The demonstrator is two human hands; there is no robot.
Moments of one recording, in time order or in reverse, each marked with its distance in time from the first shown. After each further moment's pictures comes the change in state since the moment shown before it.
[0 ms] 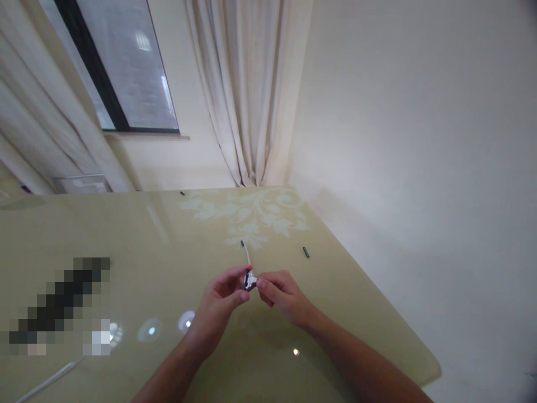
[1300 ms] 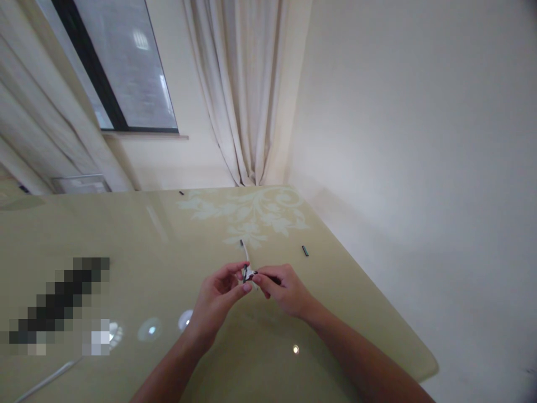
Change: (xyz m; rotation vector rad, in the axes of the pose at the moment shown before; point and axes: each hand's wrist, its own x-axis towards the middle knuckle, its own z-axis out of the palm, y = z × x) left_hand 0.002 0.012 0.003 0.252 0.067 0.014; right_hand 0.006 -0.005 -0.008 -0.243 0.022 0.018
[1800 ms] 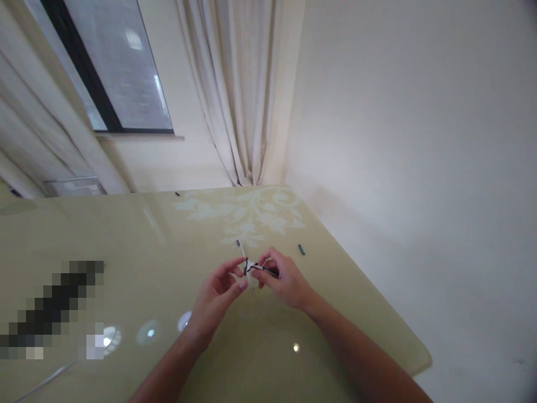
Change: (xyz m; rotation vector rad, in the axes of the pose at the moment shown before) left_hand 0.005 -0.013 -0.004 0.159 -0.030 0.089; right_hand 0.005 0.007 -0.008 0.071 0.131 0.090
